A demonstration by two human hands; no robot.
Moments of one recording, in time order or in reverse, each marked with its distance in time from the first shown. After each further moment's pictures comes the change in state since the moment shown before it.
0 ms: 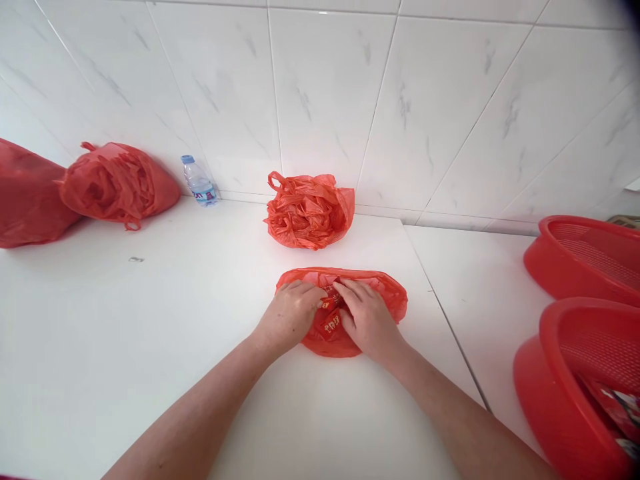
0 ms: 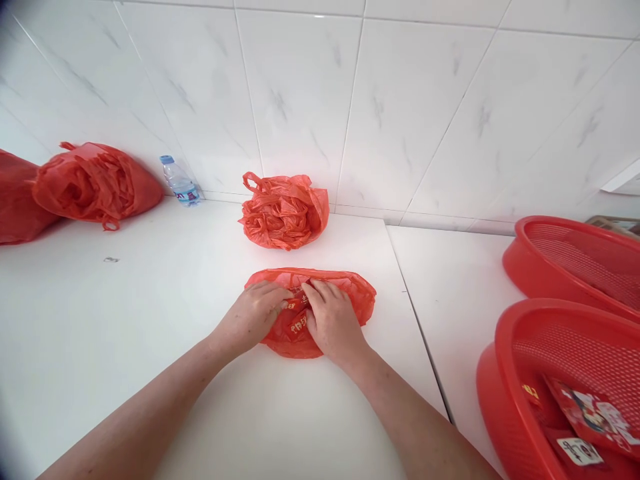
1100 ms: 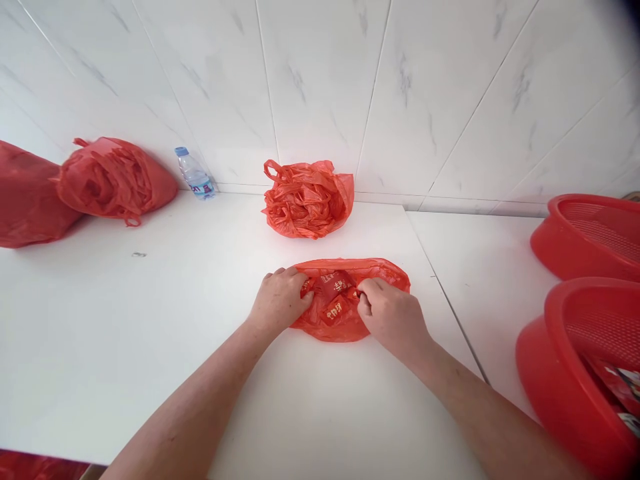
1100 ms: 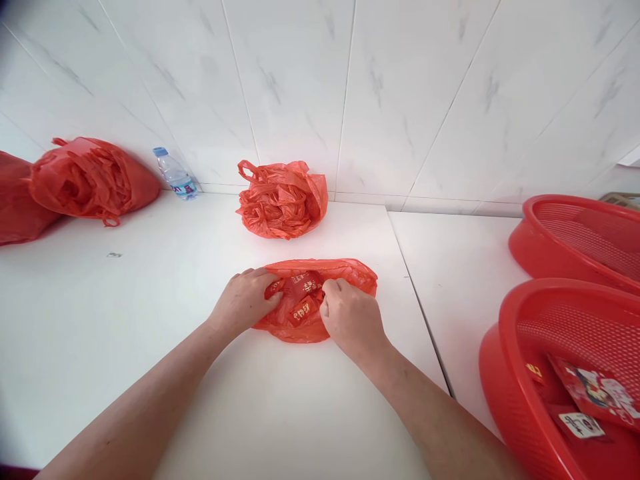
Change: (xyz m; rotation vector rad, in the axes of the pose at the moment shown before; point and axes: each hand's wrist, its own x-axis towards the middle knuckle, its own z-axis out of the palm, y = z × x) left_hand 0.002 -0.008 -0.005 0.278 -0.145 -0.284; right_hand -0.013 -0.004 -0.023 -0.258 0.080 0.126
